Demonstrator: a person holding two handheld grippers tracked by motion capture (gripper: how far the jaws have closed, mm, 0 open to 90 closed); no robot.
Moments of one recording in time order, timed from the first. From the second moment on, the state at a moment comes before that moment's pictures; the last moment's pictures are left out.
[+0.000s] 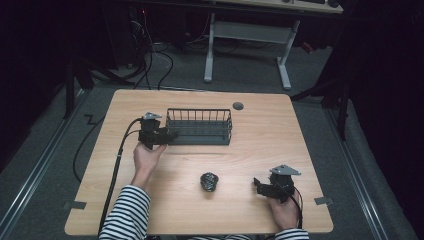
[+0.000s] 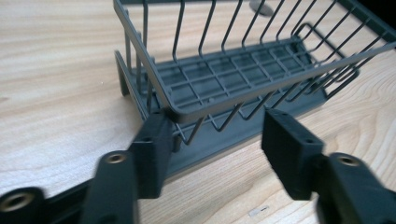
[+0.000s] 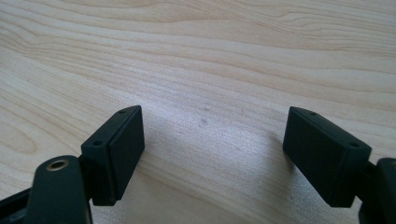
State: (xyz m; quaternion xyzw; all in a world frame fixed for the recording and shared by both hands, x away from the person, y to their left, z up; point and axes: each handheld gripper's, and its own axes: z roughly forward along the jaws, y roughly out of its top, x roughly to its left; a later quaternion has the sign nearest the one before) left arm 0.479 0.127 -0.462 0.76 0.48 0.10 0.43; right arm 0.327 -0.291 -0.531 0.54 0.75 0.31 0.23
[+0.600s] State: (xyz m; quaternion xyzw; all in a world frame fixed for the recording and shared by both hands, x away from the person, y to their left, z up) left arm 0.425 0.166 -0.466 0.77 0.47 0.15 0.41; right arm 0.327 -0.291 -0.531 0.54 0.75 0.31 0.23
